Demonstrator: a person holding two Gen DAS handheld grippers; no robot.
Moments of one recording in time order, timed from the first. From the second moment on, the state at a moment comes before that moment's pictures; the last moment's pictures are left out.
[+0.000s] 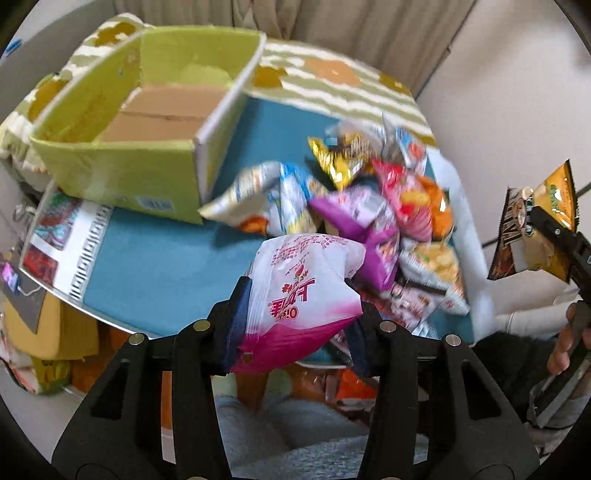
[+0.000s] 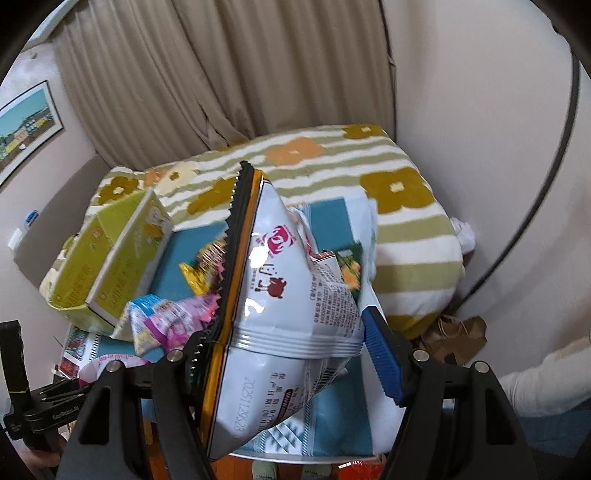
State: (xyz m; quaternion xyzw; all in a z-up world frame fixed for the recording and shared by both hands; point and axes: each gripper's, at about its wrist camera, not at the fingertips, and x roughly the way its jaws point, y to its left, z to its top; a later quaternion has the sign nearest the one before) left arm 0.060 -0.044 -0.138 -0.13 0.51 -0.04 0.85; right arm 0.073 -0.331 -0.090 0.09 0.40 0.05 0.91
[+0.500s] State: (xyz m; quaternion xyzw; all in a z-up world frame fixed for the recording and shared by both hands) left arm 0.162 0.068 -0.042 -0.13 0.41 -0.05 0.90; right arm 0.153 -0.210 -0.016 0.06 0.34 0.15 0.93
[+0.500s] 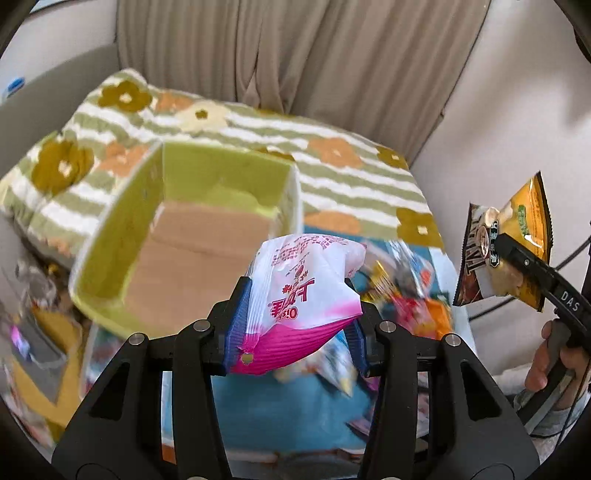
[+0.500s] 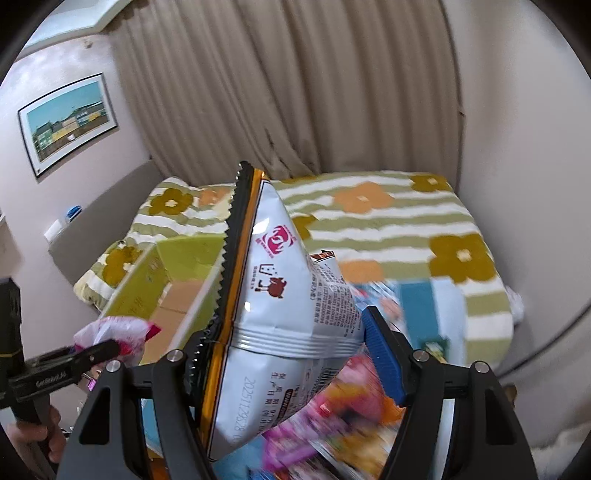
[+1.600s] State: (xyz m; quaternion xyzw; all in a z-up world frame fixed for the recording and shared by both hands) left arm 0.345 0.192 -0.117 -0.02 0.47 -0.06 0.88; right arm 0.321 0.008 -0.091 0.08 0.47 0.13 0.87
